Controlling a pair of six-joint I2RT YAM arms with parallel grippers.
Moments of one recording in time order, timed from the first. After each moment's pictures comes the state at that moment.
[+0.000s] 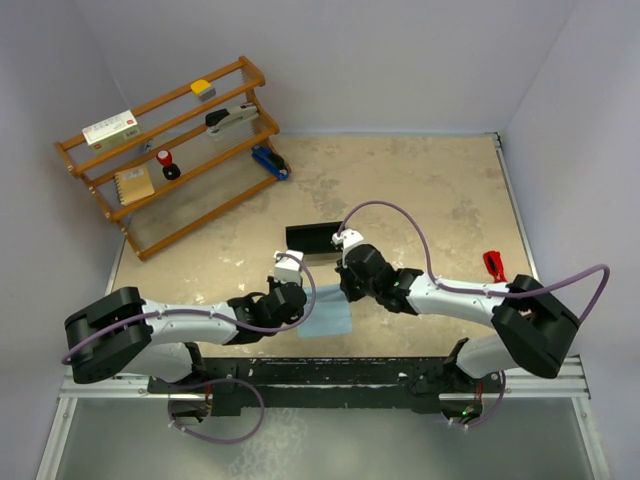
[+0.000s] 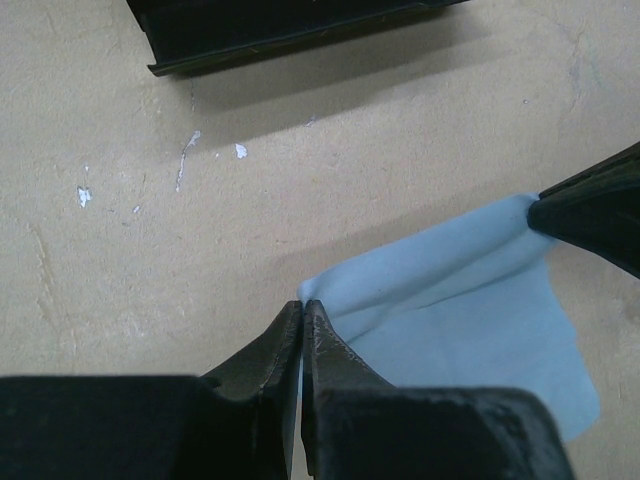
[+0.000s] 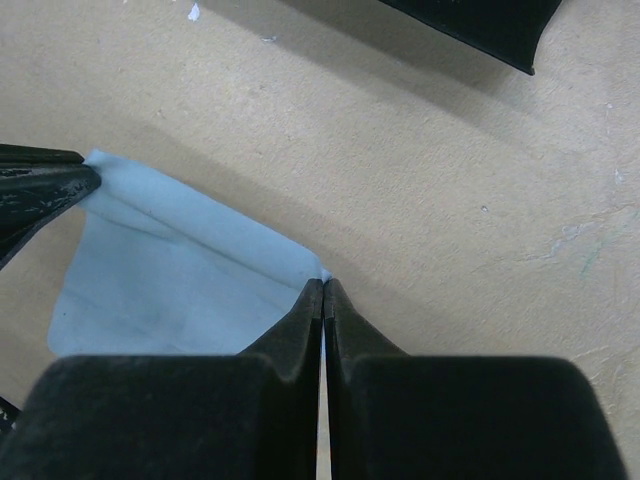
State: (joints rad) left arm -1.12 1.31 0.44 0.16 -0.63 -0.64; right arm 0.90 1.40 0.64 -0.03 0.16 0.34
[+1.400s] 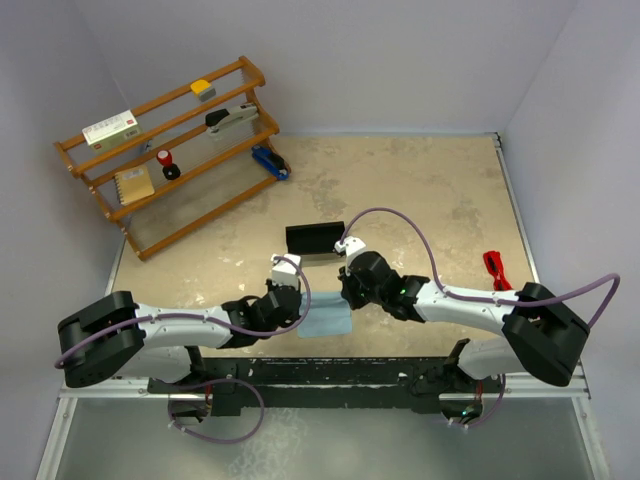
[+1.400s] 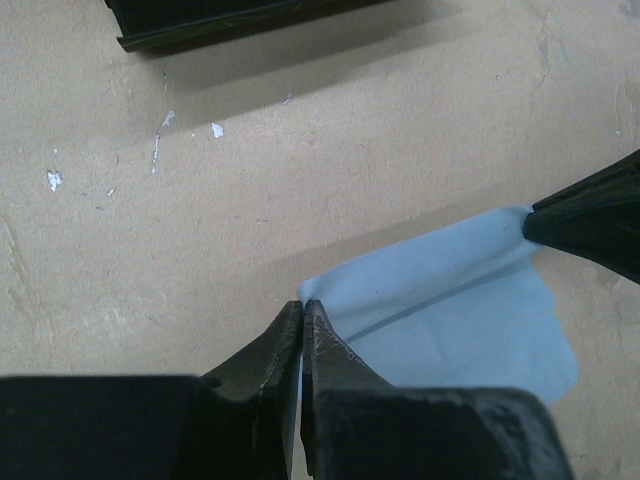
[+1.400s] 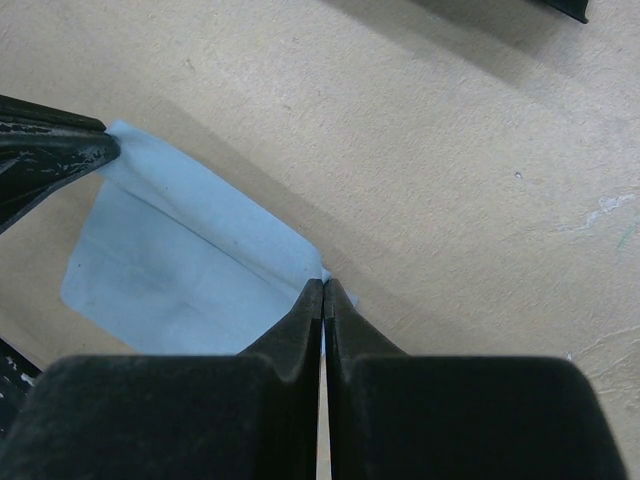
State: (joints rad) left arm -1.12 1.26 0.39 0.20 -0.58 -0.64; right arm 0.92 1.33 0.58 -0.02 0.11 0.33
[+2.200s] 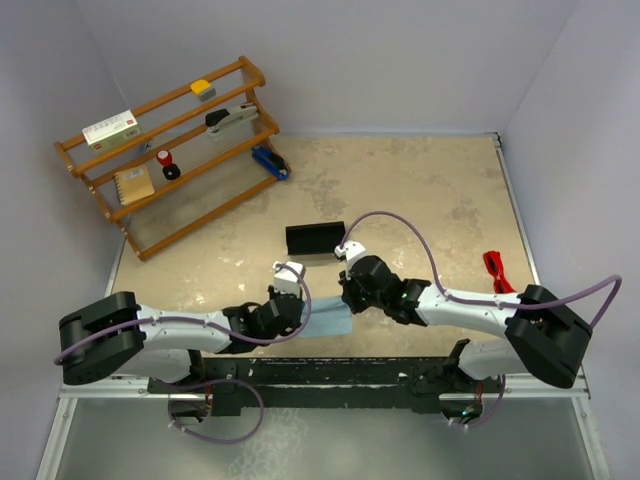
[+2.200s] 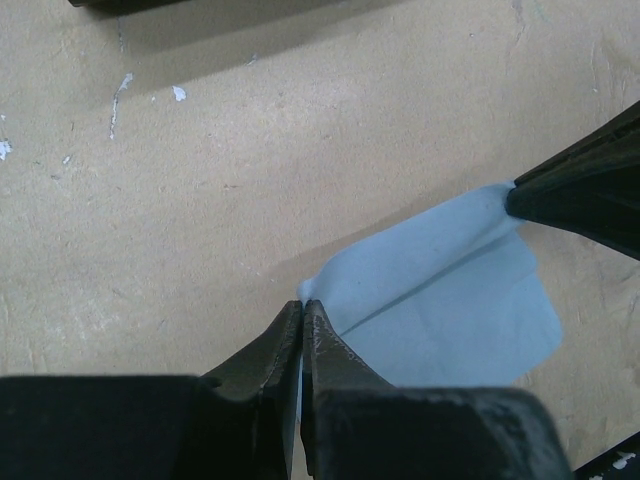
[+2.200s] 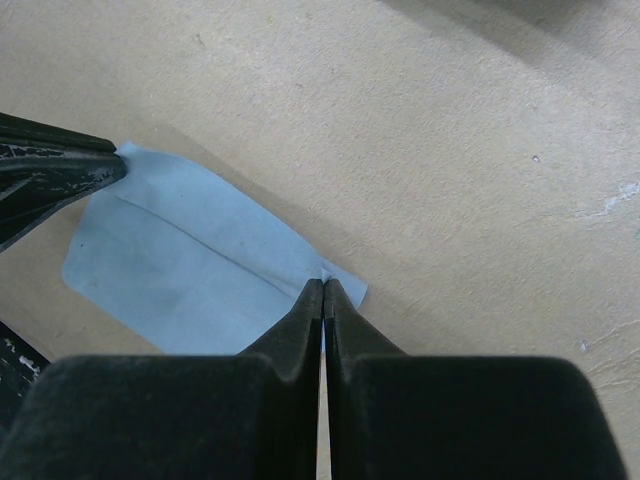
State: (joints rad) left arm -1.18 1.26 0.36 0.22 -0.57 -0.67; right arm 0.94 1.31 0.55 -0.01 0.11 0.33
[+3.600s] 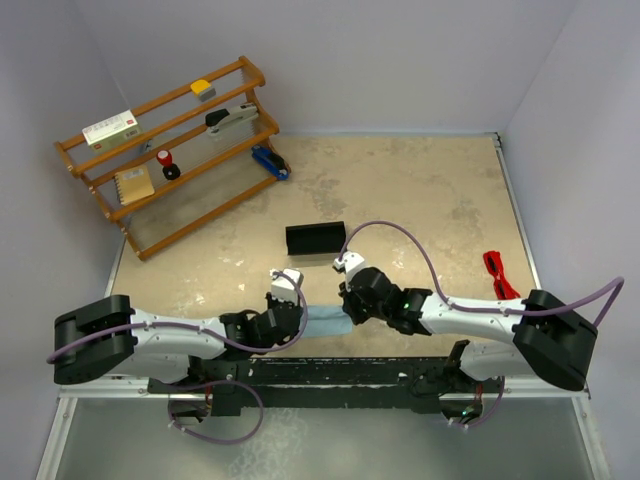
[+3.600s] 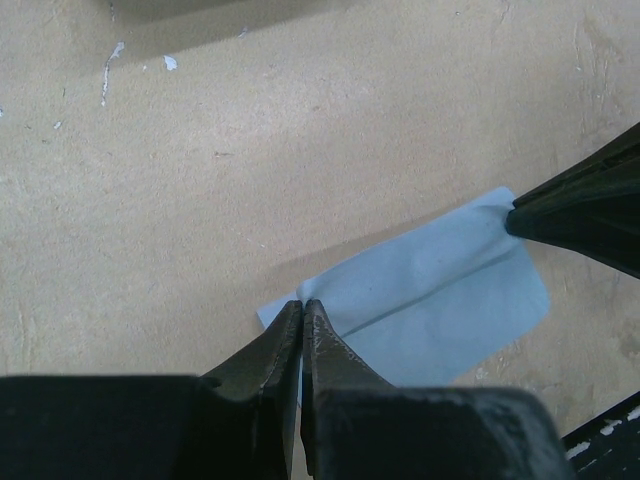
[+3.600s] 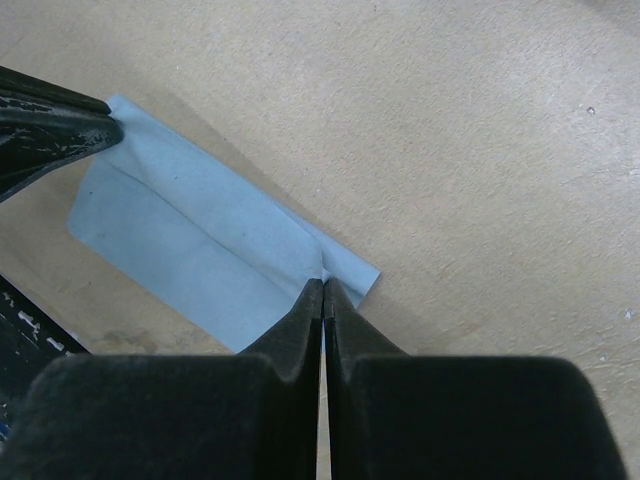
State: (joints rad) left arm -1.26 1.22 0.33 0.20 -0.63 -0.73; right arm 1.02 1.27 0.50 -0.02 0.14 0.35
